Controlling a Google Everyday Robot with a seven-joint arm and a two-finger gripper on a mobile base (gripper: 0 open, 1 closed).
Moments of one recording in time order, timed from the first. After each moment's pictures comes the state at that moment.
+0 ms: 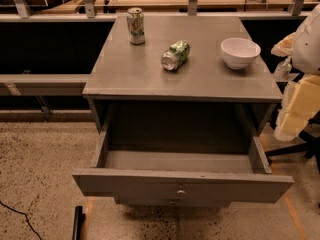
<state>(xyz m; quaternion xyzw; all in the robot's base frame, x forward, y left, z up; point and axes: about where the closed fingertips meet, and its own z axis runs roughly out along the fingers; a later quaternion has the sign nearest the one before) 0.438 -0.217 0.976 -0.60 0.78 -0.03 0.16</state>
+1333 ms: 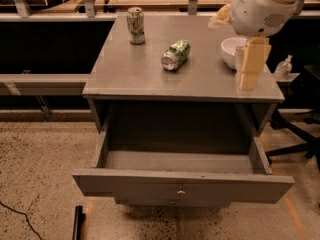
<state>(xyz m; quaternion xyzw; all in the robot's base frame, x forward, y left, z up) 0.525 -0.144 0.990 -0.75 0.64 -0.02 0.17</state>
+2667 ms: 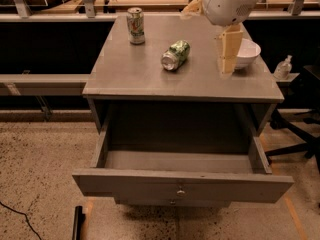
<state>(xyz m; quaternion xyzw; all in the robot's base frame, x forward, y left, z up) 0.585 -0.104 0.987 -0.83 0.53 -0.03 0.18</state>
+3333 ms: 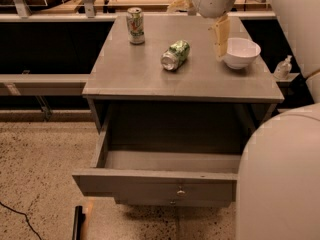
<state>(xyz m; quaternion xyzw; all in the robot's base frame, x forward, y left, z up) 0.665 -0.100 0.976 -0.90 0.39 -0.08 0.18</state>
